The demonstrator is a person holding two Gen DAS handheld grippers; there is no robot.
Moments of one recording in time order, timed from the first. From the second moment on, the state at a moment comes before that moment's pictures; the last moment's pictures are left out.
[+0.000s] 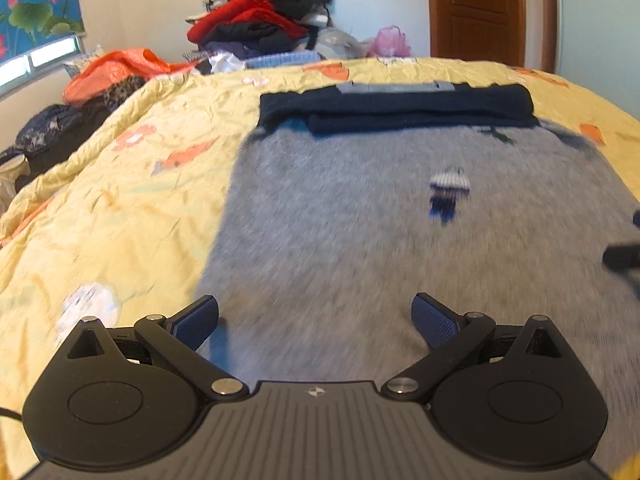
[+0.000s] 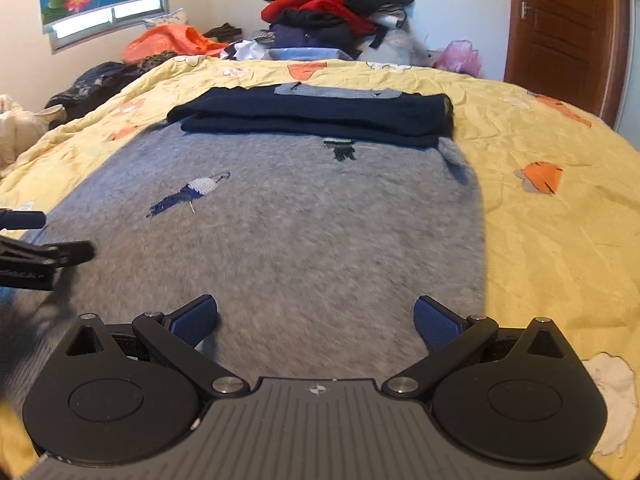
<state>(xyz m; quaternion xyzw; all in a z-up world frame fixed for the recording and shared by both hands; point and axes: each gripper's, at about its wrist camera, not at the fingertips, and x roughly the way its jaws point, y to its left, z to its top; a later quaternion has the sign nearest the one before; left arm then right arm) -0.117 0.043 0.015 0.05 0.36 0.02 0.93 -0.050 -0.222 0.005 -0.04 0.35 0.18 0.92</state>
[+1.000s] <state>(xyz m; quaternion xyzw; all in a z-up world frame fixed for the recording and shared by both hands) -0.138 0.169 0.019 -0.31 0.51 -0.09 0.80 -0.044 -0.390 0.006 0.38 0.51 0.24 0.73</state>
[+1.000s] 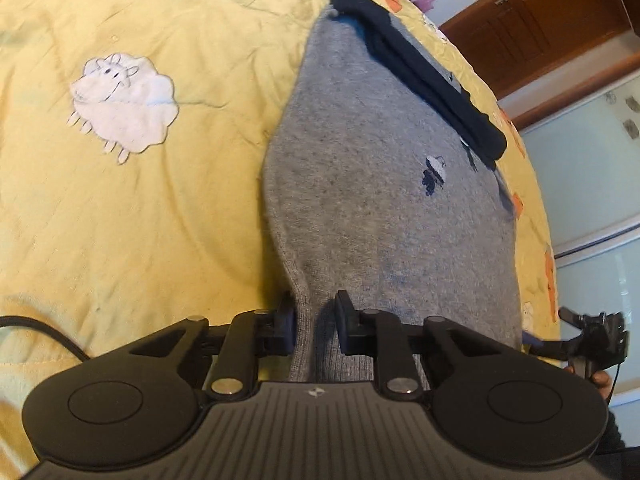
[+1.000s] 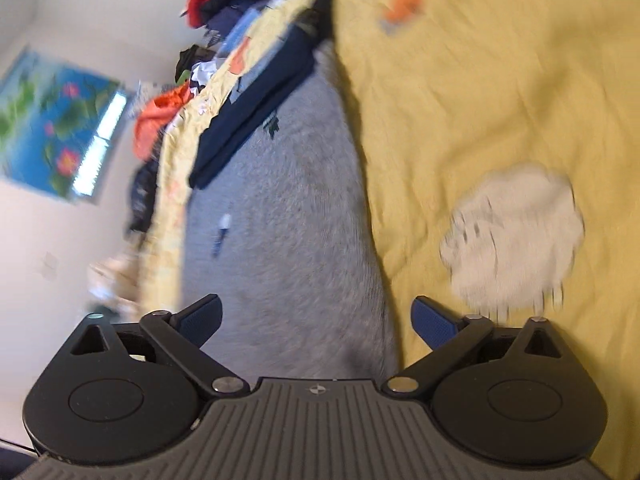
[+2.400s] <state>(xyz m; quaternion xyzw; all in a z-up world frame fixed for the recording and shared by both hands) -0.063 0.170 0.101 -0.26 0.40 -0.18 0.86 0.010 -0.365 0.063 0.39 0.44 0.35 0.73</state>
